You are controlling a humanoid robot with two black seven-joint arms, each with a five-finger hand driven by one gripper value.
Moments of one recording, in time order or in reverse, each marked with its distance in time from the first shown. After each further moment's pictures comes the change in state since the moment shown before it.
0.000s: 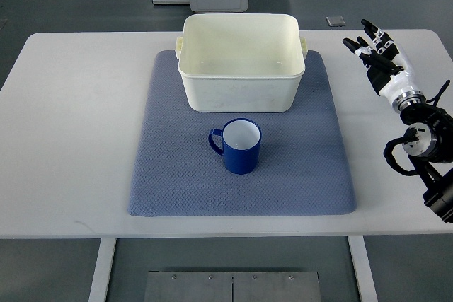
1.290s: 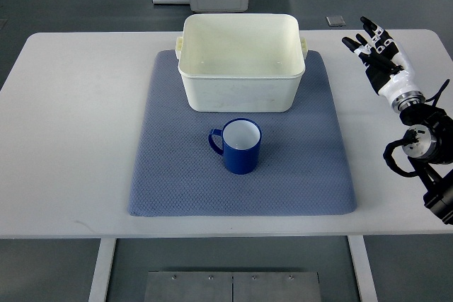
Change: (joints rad) left arm 0.000 0.000 0.000 0.000 0.000 0.000 0.000; right arm -0.009 -0.003 -0.006 0.015 0.000 0.019 0.028
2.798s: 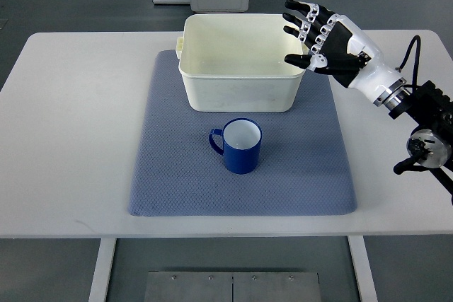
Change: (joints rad) left arm 0.000 0.000 0.000 0.000 0.000 0.000 0.000; right arm 0.002 -0.236 -0.261 0.544 -0.139 0.122 0.038
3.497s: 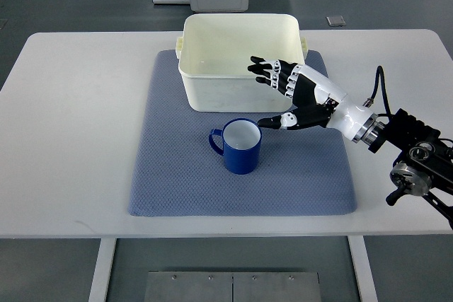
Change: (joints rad) left arm 0.000 0.000 0.000 0.000 0.000 0.000 0.000; right arm -0.009 0.001 -0.186 0.002 -0.172 -0.004 0.076
